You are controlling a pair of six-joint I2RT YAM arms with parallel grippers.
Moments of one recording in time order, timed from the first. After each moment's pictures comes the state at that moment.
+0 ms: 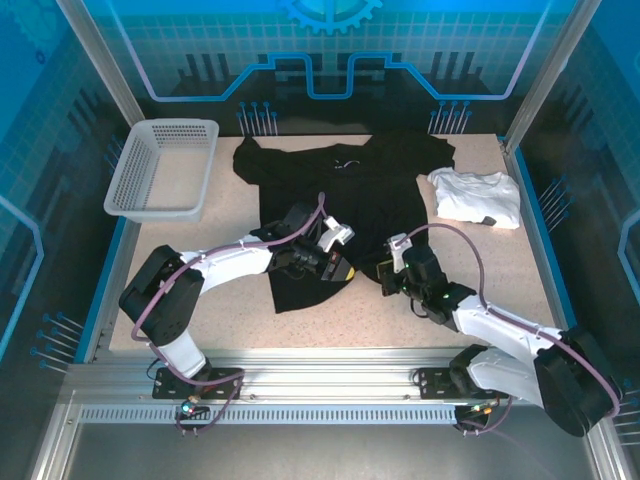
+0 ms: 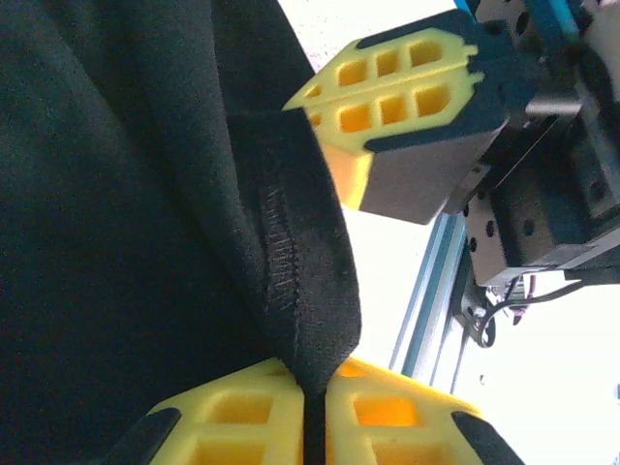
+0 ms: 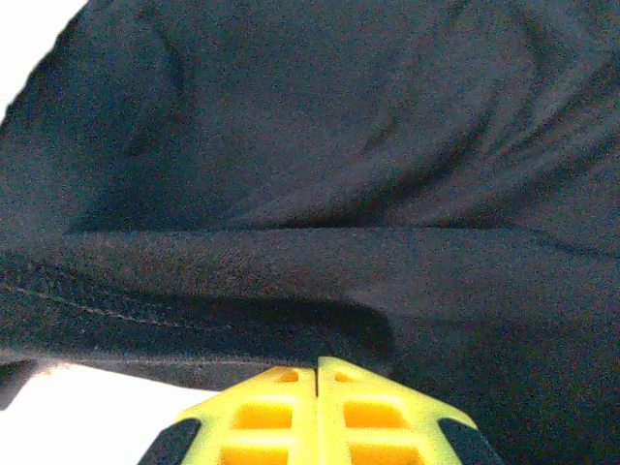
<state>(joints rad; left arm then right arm) -0.64 1.68 1.01 -0.18 0.74 -0.26 0.56 1.07 0.40 0.03 0.02 0.23</state>
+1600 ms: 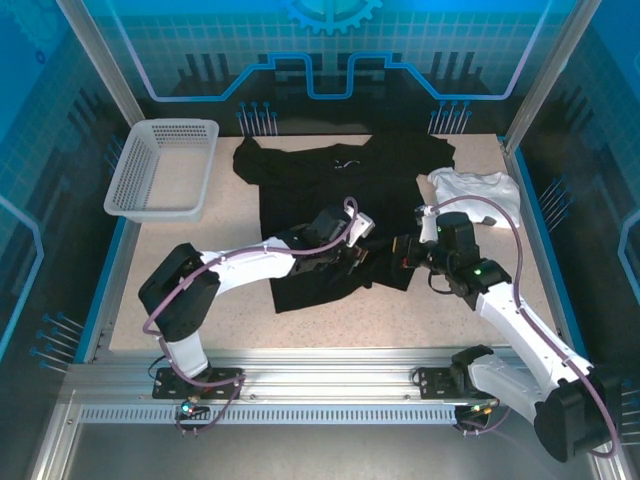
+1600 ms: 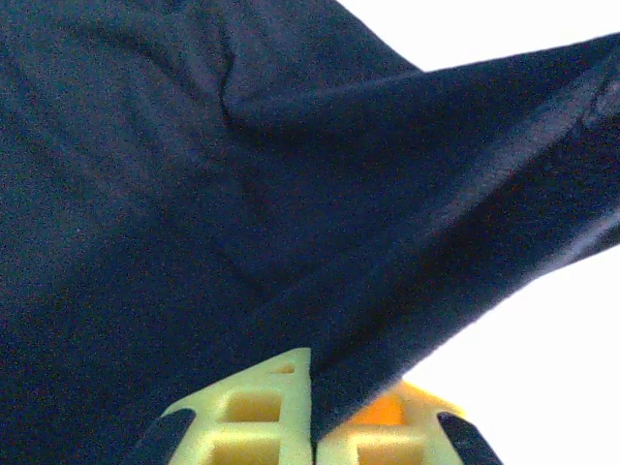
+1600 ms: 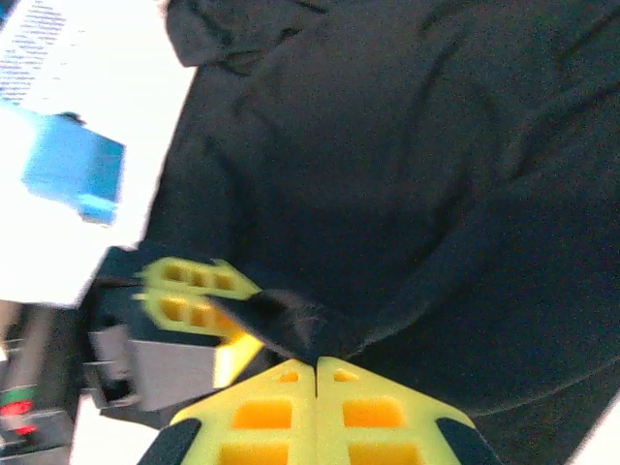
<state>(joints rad) -0.79 1.76 1.14 -0.11 0.15 -0.17 0.32 0.97 0.69 -0.37 -0.23 0.40</state>
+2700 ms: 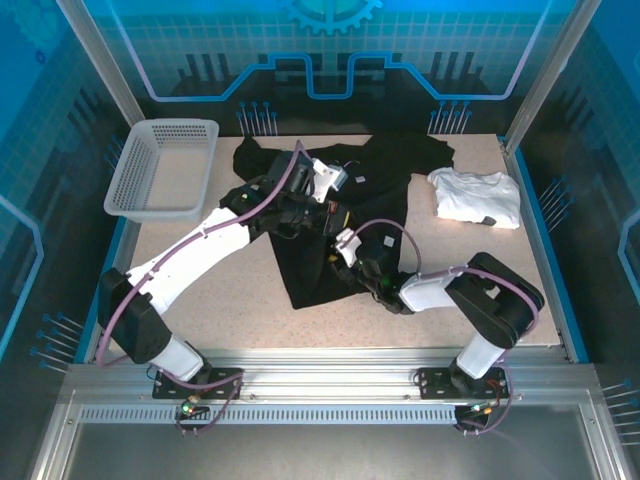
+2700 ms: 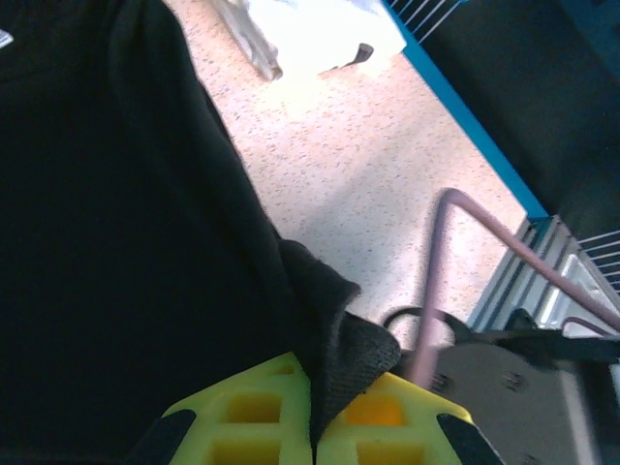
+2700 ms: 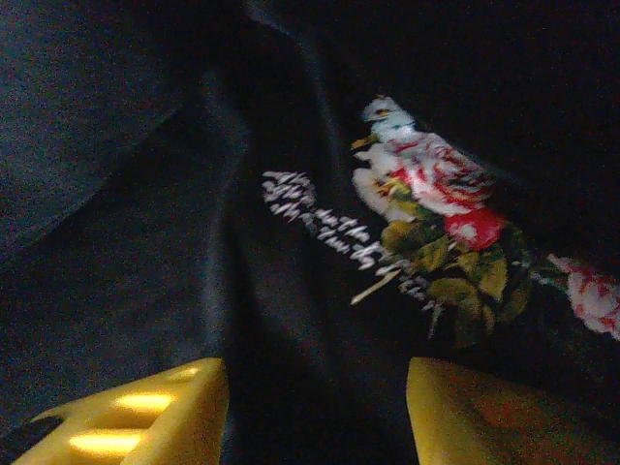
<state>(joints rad) -0.63 1.53 1.45 -0.60 0.42 -0.31 0.75 1.68 0.59 0.61 0.20 -0.10</state>
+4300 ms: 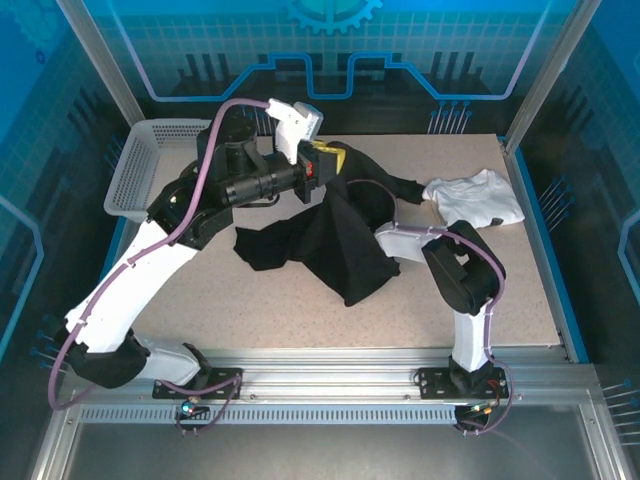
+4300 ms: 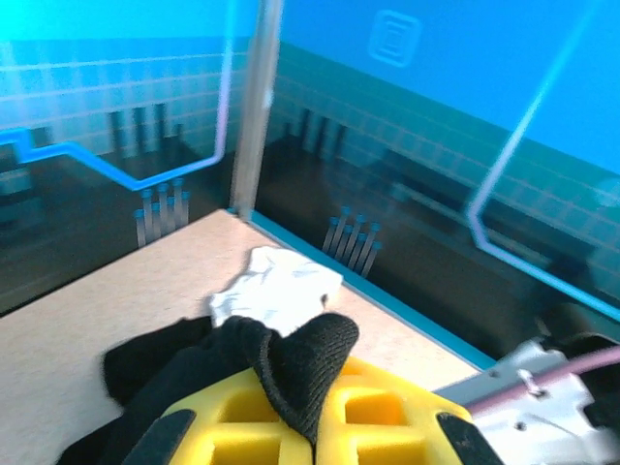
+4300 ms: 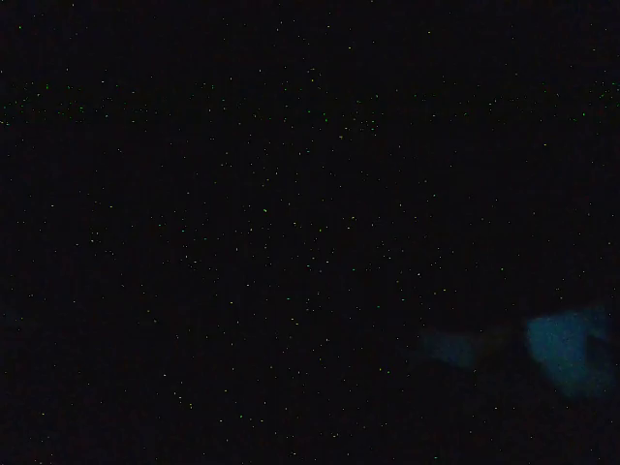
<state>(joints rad) -0.69 1.37 1.77 -0.56 0.21 -0.19 0.63 1.95 1.17 -0.28 0.21 0.08</state>
